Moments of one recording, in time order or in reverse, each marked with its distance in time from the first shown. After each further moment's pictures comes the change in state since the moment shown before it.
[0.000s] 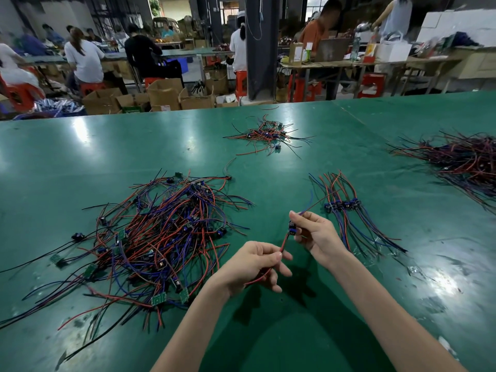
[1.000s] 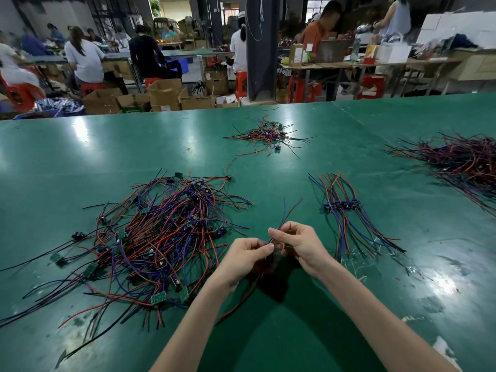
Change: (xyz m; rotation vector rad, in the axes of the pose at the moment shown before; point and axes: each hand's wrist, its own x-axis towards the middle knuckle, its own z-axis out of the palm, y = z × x) left_hand 0.009 -0.009 -0.006 -0.013 0.334 0.030; right_hand -0.010 0.023 0.015 -0.216 -0.161 -0.019
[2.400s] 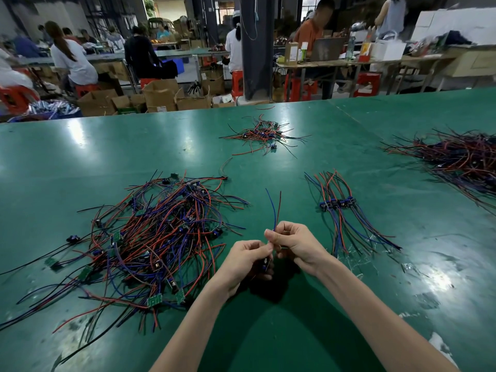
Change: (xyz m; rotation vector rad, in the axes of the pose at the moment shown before) left_hand -0.003 0.000 0.007 -0.078 -0.040 -0.060; right_hand 0.001 0.001 -0.003 0.037 -0.094 0.022
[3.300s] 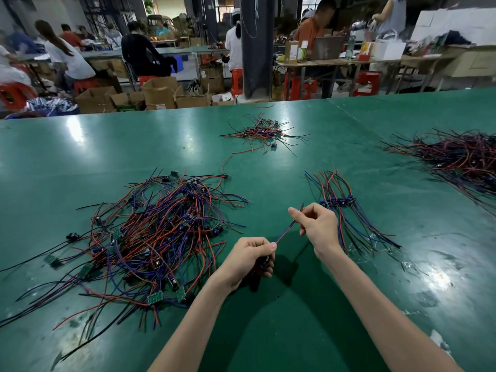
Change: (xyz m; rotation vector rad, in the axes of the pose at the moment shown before) left_hand 0.009 -0.003 -0.004 0.107 -0.051 0.035; right_hand 0.022 -0.005 -0.039 -0.386 0.544 -0.327
